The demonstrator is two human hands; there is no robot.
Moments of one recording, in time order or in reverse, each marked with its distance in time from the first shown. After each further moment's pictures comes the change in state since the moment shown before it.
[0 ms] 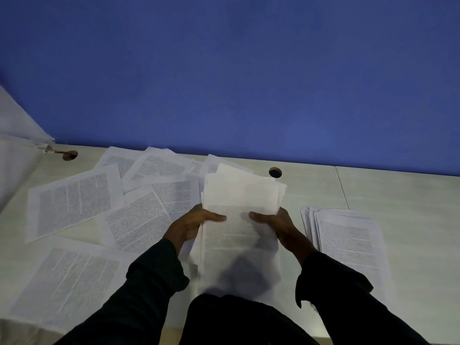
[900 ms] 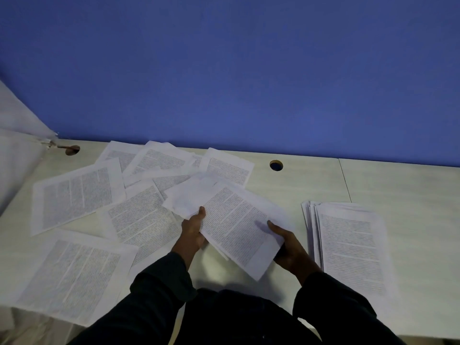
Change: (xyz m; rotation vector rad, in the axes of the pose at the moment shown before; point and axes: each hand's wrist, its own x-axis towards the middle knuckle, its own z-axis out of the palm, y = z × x) left_hand 0.029 -0.080 -0.009 -0.672 0.521 -0.065; right_hand -0.029 0.066 -0.021 0.623 -0.104 0.319
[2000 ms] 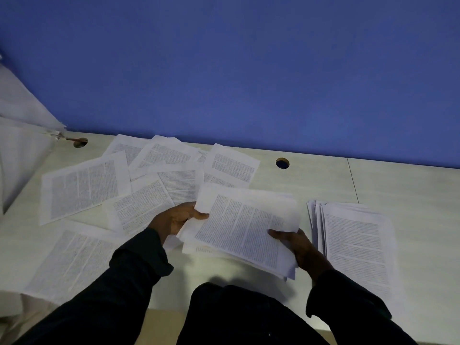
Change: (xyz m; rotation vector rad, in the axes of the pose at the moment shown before) left_hand -0.055 0.077 0.002 0.689 -0.406 -0.169; right_hand 0.003 -0.011 -0.016 -0.337 0.161 -0.076
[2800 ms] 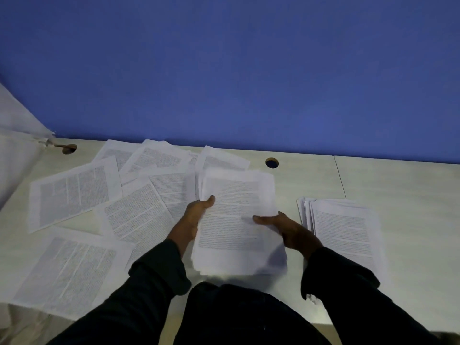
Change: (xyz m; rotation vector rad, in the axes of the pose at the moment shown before) left_hand 0.025 -0.014 0.055 -0.278 0.191 0.174; right_hand -0.010 -0.046 0.016 -0.167 -0.313 0.007
